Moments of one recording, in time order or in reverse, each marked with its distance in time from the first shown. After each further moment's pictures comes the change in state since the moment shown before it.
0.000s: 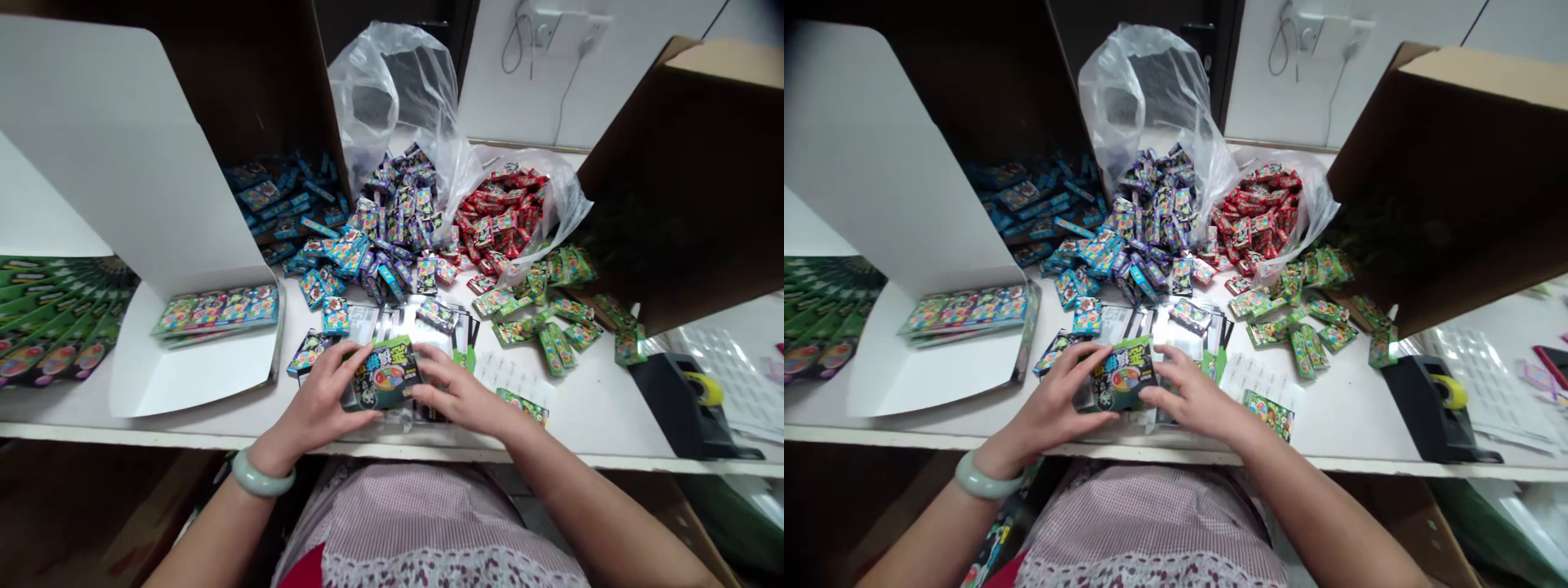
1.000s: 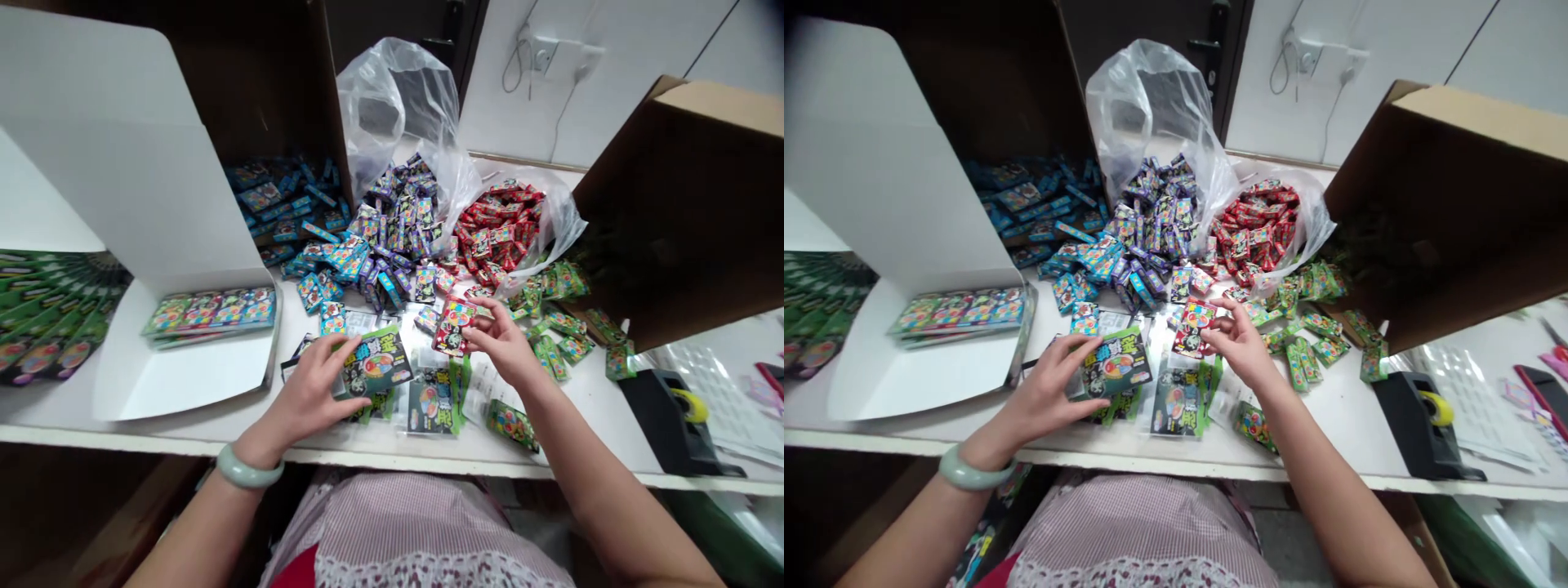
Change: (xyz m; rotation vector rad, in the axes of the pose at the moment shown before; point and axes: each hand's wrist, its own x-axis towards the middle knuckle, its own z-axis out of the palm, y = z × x) left_hand 0.012 -0.016 -0.002 0.055 0.053 -0.023; right_hand 0.021 0.021 -0.058 0.585 0.374 0.250
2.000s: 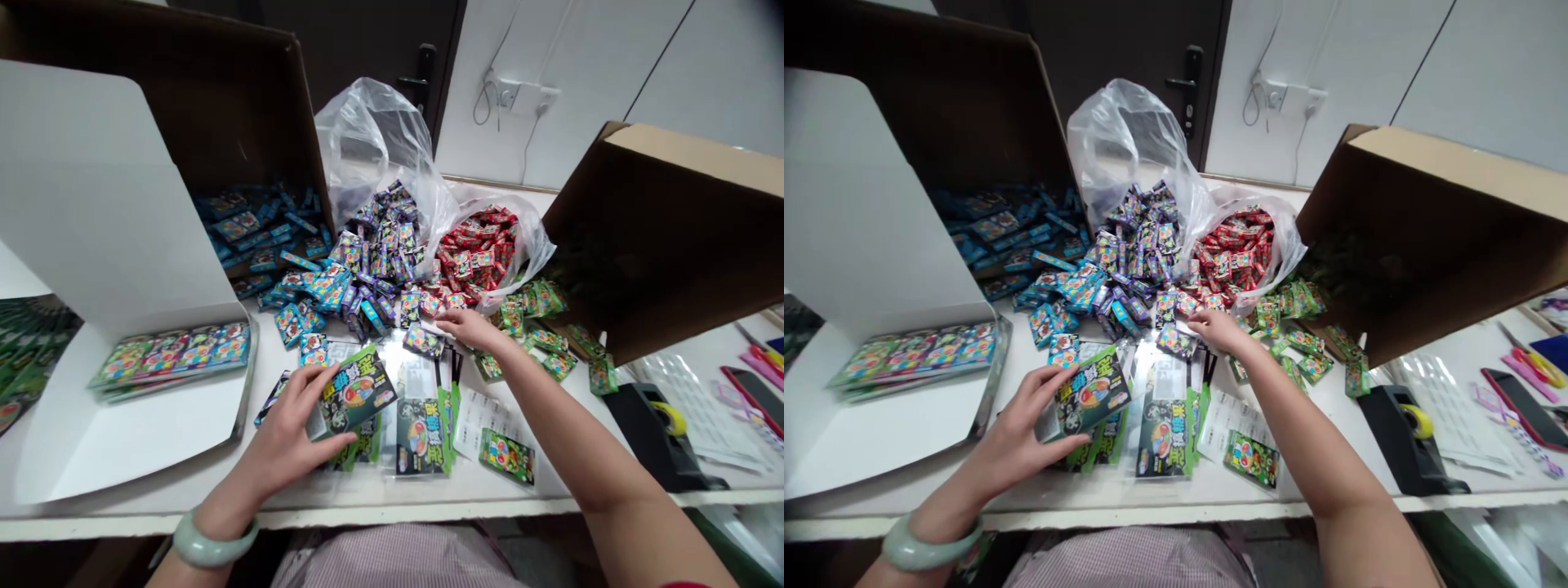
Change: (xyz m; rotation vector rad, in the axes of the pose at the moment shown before) left_hand 0.008 -0.003 -0.006 -0.059 -0.012 -0.134; right_hand 0.106 0.000 -0.034 -1.135 -0.080 0.032
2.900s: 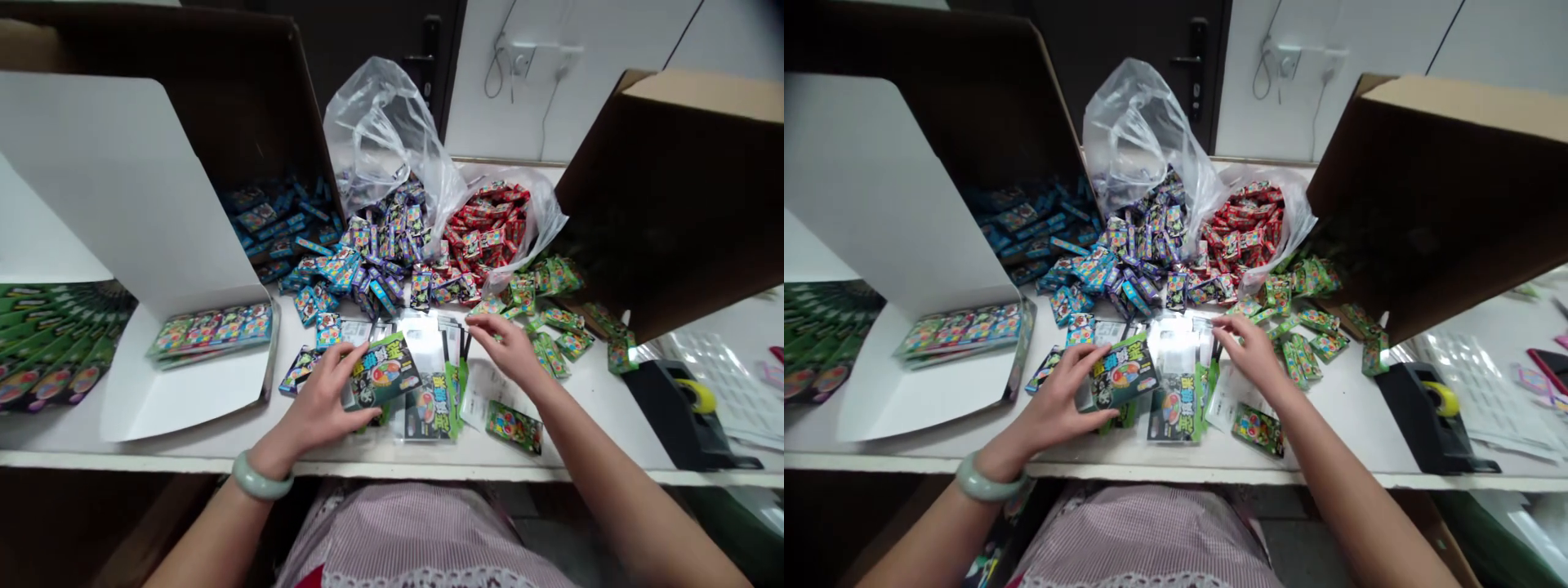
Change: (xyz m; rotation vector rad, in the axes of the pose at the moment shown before) left_hand 0.006 0.028 0.014 -0.046 -0.088 0.074; right_hand -0.102 0.006 0.025 0.245 0.345 -0.263
